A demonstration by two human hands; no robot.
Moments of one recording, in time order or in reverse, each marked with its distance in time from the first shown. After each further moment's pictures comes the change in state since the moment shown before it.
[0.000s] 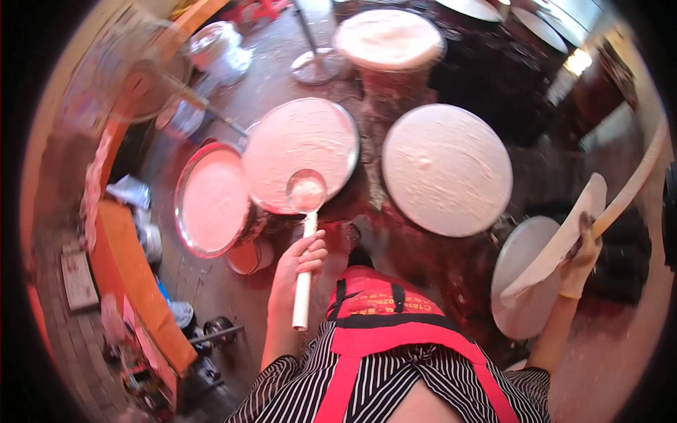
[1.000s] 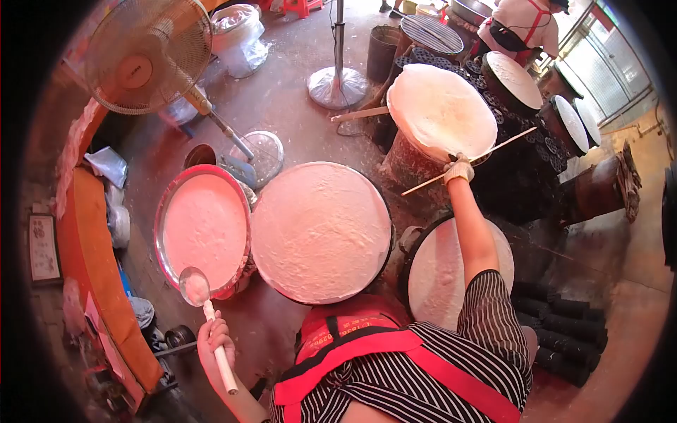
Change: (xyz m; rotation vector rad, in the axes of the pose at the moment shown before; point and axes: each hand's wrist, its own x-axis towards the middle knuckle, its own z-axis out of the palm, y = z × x) left_hand -0.068 0.232 0.024 -0.396 0.032 0.728; right_hand 0.237 0.236 0.614 0.377 0.182 0.627
